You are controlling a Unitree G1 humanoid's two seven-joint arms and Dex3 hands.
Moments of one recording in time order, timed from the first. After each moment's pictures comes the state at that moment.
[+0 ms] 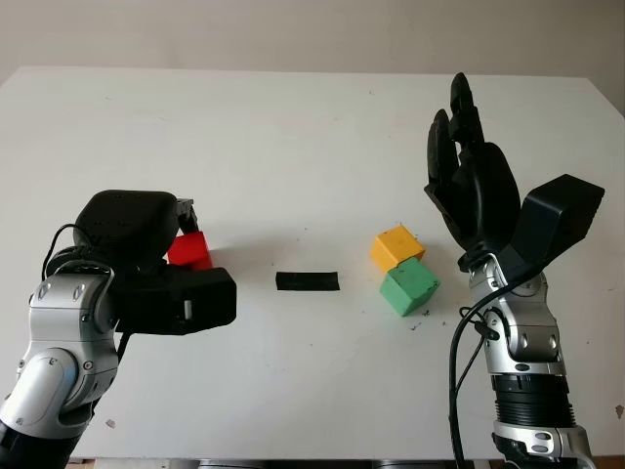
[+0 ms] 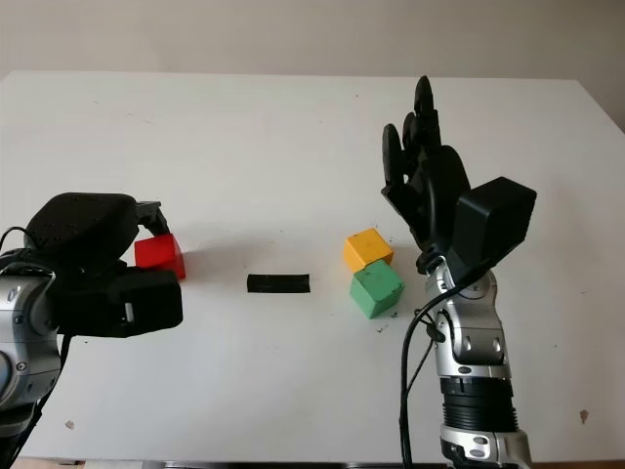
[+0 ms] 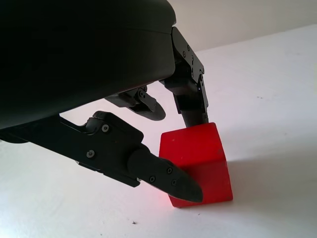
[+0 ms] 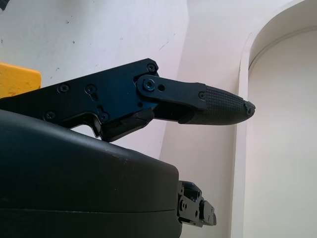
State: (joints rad) left arm -0.24 0.63 -0.08 -0.40 1.11 0.32 -0.64; right arm -0.42 -0.16 -0.12 0.04 0.13 0.10 0.13
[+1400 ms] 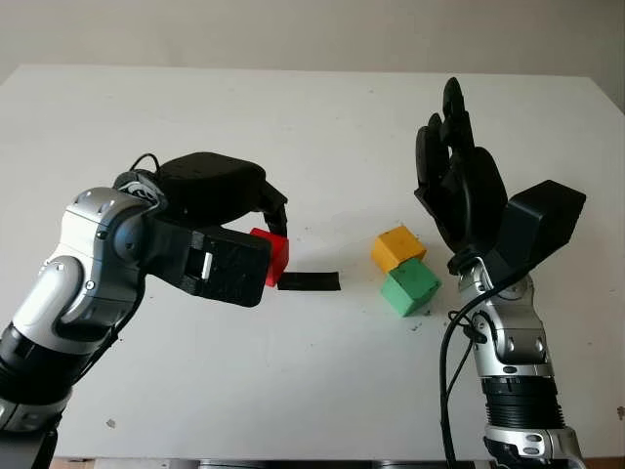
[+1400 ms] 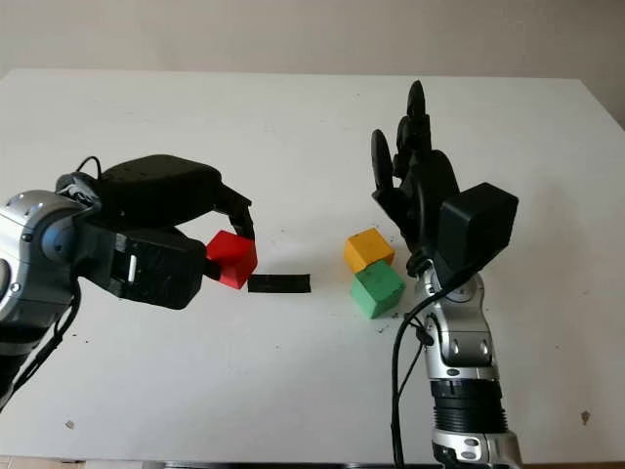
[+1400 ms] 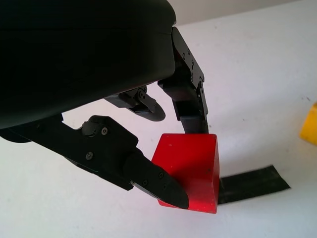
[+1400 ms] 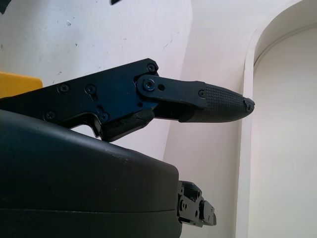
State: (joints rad) left arm -0.58 0.64 -0.29 -0.29 0.69 0.23 -0.82; right arm -0.41 -0.13 -0.09 0.06 0.09 0.07 0.09
